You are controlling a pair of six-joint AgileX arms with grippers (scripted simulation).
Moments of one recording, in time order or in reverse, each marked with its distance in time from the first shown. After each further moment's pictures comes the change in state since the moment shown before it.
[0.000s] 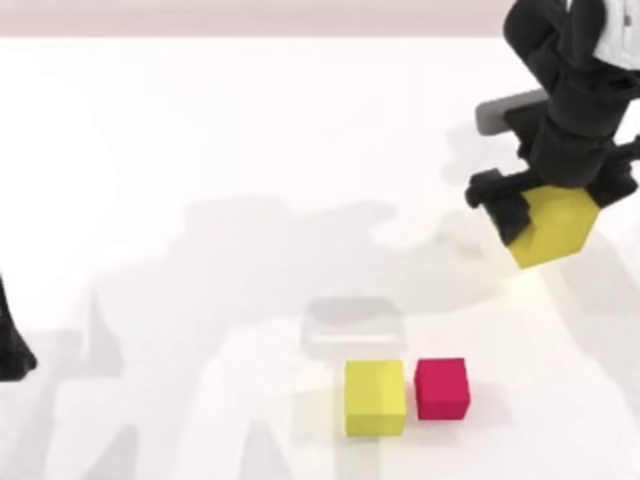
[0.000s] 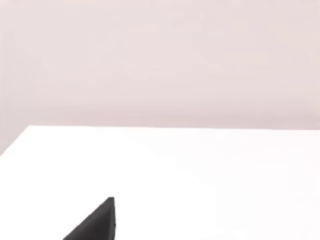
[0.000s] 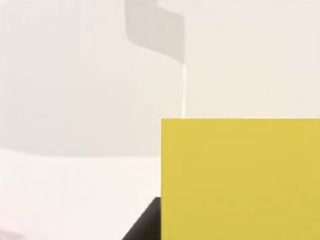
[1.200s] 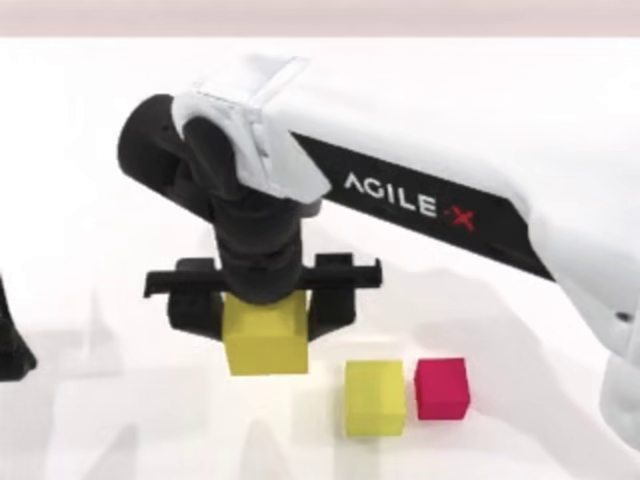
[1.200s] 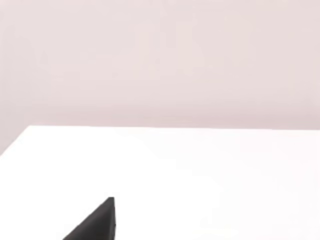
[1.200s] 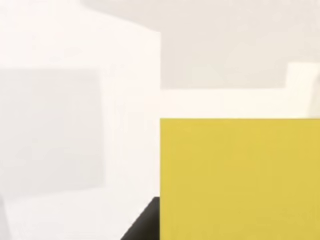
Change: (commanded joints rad) left arm 0.000 0.000 0.000 0.000 0.000 0.000; right arm 0.628 0.258 0.473 -0.238 0.006 0.941
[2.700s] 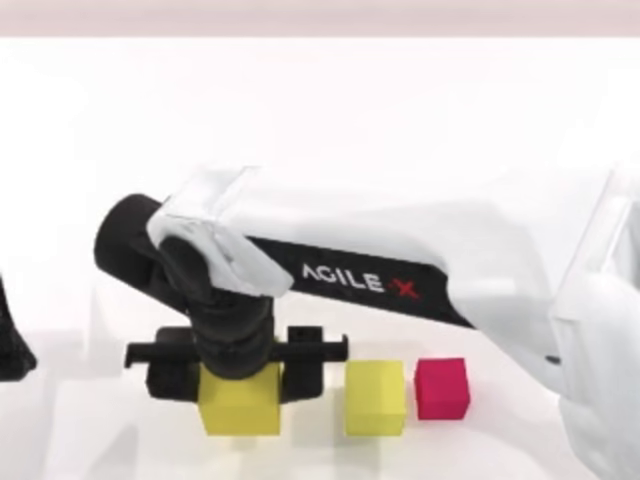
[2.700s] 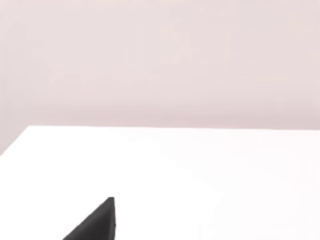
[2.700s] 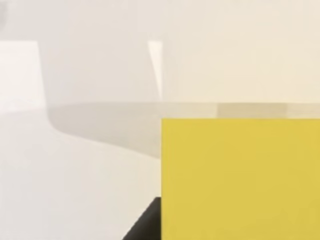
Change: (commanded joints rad) left arm 0.000 0.000 0.000 0.000 0.000 0.000; right arm 0.077 0.039 -0.183 0.241 0.004 0.096
